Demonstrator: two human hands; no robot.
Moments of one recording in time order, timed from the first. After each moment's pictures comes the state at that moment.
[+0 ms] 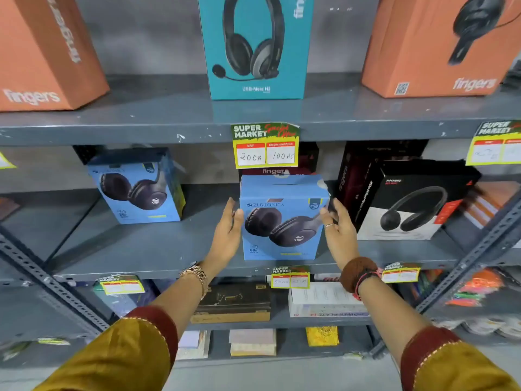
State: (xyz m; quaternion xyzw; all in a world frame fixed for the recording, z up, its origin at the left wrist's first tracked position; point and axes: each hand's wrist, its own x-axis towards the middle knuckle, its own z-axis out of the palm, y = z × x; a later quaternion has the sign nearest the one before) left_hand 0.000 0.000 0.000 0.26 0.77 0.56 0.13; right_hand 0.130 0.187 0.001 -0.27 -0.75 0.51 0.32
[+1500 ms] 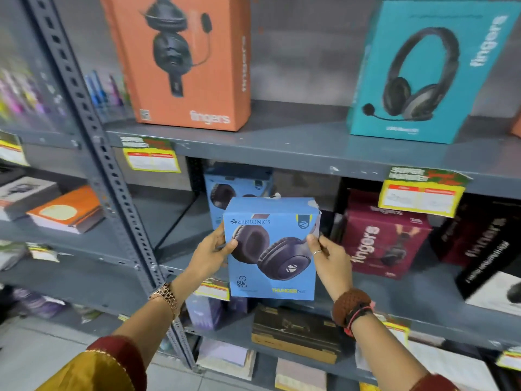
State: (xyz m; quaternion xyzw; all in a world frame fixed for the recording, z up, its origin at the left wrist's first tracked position) left_hand -0.108 -0.231 0.004 0.19 0.78 0.59 0.12; right_hand 0.005 -0.004 0.024 -0.20 -0.82 0.49 0.22
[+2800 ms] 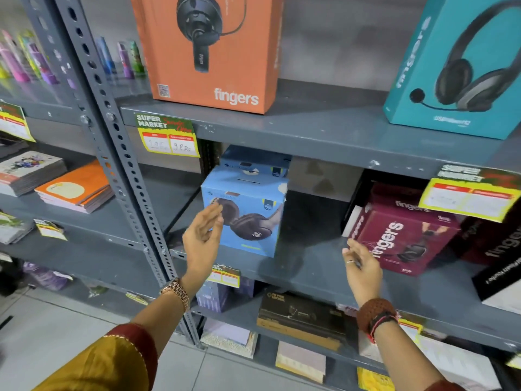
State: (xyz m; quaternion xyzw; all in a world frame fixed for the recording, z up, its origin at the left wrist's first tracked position) left_hand -0.113 -0.248 -0.004 0.09 0.69 0.71 -0.12; right_hand 0.002 0.021 -0.027 -0.28 -0.77 0.51 0.26
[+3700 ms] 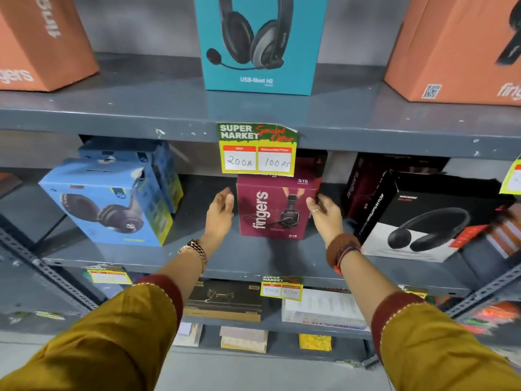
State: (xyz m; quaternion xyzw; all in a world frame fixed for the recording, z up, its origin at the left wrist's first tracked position) left_hand -0.074 0.047 -0.033 0.14 0.75 0.64 0.11; right_hand 0.054 0.240 0.004 -0.31 -0.74 0.56 0.21
